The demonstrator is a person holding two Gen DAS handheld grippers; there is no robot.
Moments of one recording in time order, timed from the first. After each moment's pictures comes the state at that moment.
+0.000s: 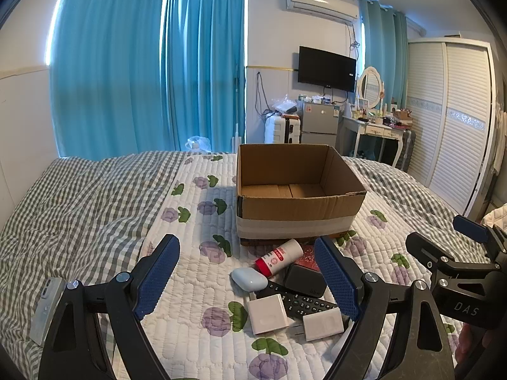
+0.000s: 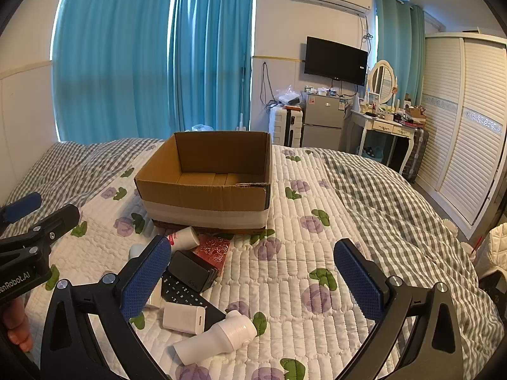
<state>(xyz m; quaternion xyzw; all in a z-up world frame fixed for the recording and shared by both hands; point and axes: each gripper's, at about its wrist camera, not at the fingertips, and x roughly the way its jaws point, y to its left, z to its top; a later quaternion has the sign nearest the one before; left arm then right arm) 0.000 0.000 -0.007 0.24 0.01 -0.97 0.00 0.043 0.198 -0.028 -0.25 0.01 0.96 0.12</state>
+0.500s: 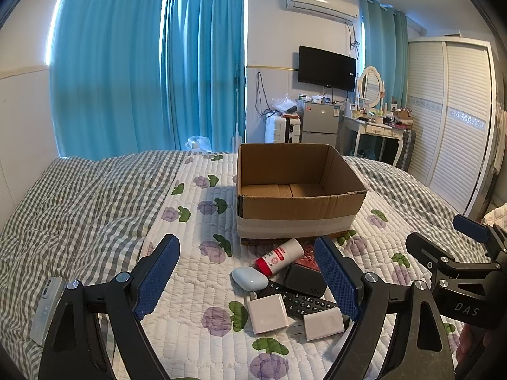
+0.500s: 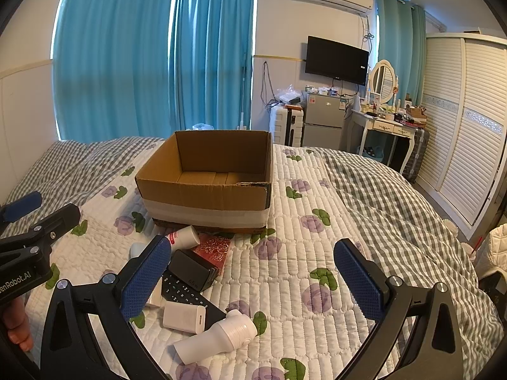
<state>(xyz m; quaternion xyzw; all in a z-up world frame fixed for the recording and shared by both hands) -0.001 0.000 -0.007 0.24 0.01 -0.97 0.00 0.042 0.198 -0.029 -0.26 0.01 0.96 0.12</state>
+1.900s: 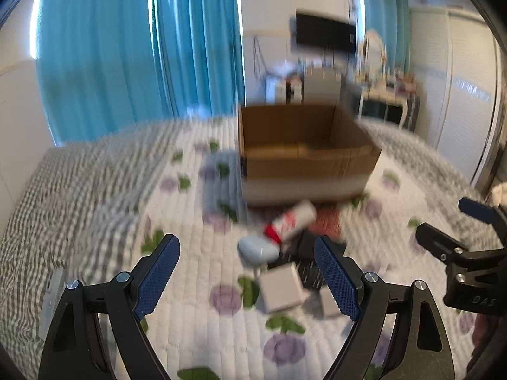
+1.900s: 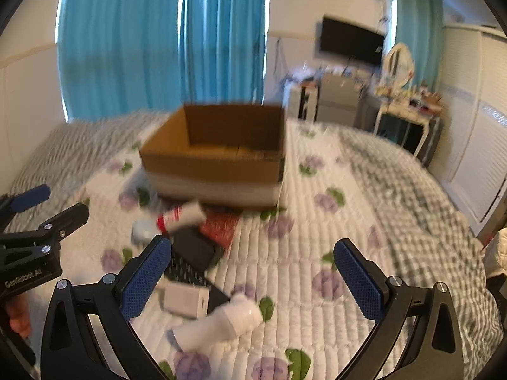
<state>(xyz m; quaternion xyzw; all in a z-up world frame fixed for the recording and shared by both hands) -0.031 0.000 -0.041 0.34 -0.03 -0.94 0.00 0.021 0.205 -0.048 -0.33 0.01 0.94 0.08</state>
